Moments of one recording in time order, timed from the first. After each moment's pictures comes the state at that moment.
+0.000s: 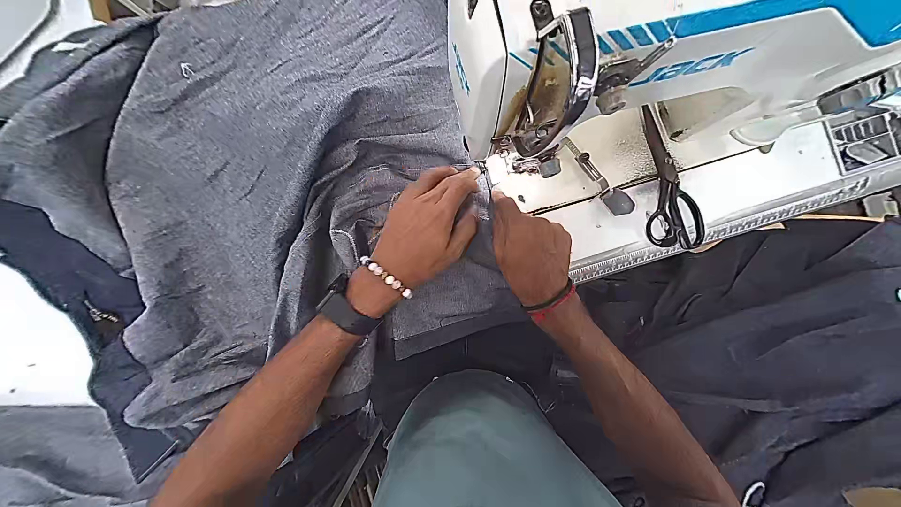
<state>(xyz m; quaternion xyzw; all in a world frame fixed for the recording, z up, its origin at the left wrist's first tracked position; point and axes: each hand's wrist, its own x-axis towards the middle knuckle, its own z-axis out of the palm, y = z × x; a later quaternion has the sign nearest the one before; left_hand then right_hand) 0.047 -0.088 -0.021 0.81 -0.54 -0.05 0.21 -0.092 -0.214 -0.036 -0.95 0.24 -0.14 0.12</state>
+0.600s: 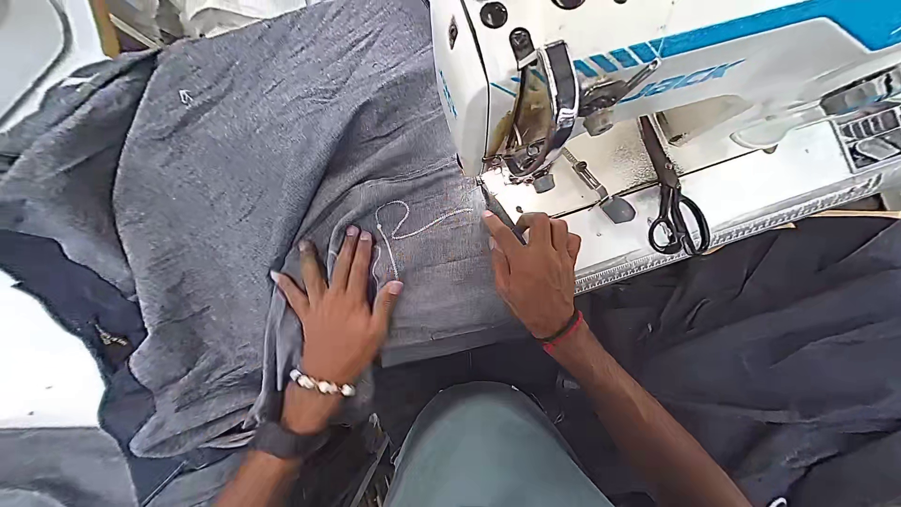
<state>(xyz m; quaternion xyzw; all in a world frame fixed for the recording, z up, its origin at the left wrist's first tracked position) 0.012 0.033 -0.039 0.94 -0.33 -0.01 0.05 -0.108 -0.216 -0.052 -0.96 0.22 -0.16 0.10</state>
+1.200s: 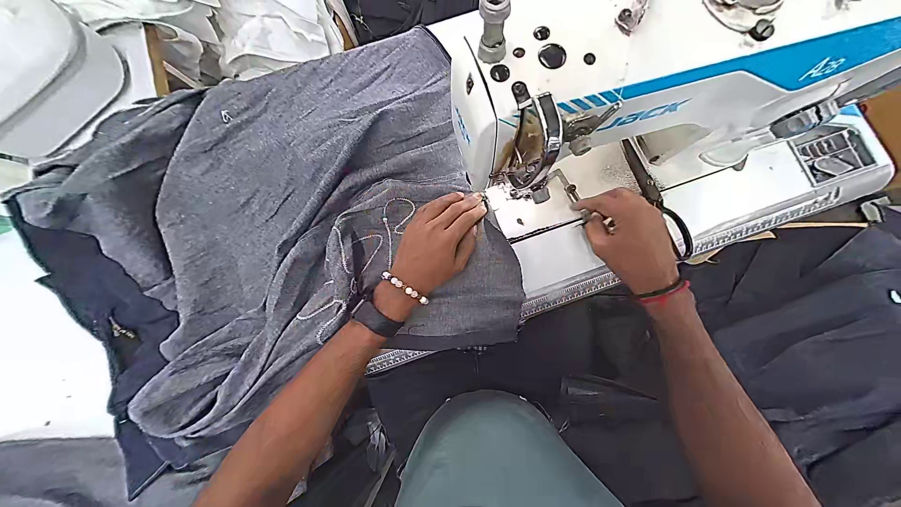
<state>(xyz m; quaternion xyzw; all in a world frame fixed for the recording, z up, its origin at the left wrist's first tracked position) 0.054 -0.093 -0.049 0.78 -0.58 0.02 0.22 -0.148 -0.340 -0.019 -0.95 0.19 -0.12 0.20</state>
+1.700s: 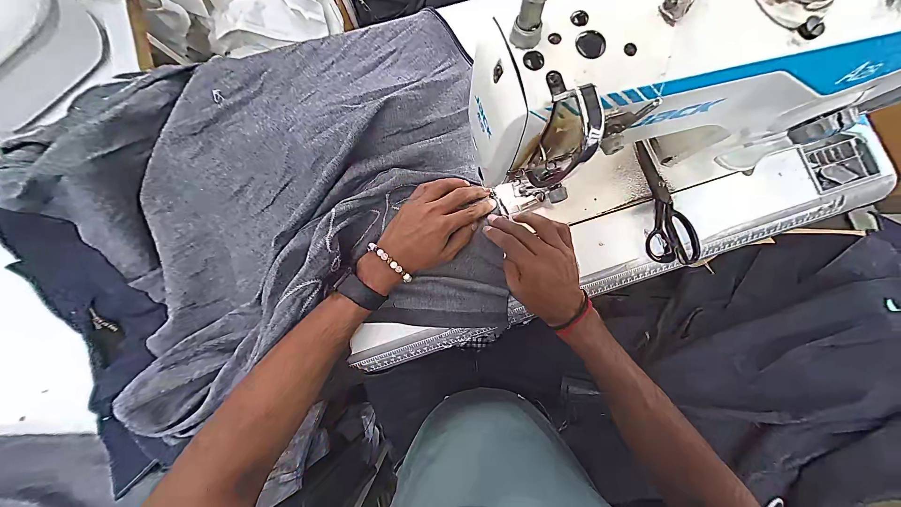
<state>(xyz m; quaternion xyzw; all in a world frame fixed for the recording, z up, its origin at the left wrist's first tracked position) 0.100 -0.089 -0.054 0.71 -0.67 0.01 0.22 -0.099 -0.234 -0.057 -0.96 0.06 -0.24 0.15</state>
